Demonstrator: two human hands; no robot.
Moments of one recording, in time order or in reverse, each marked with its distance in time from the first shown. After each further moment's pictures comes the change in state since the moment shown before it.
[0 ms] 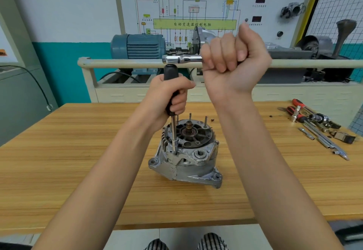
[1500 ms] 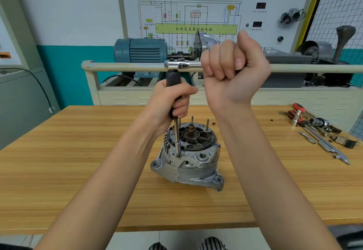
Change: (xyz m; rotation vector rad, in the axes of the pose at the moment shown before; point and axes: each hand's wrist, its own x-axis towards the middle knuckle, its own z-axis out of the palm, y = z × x) left_hand -0.002 -0.004 -0.001 -0.070 -0.002 0.023; right_hand -0.007 0.005 0.005 -0.089 -0.068 -0.067
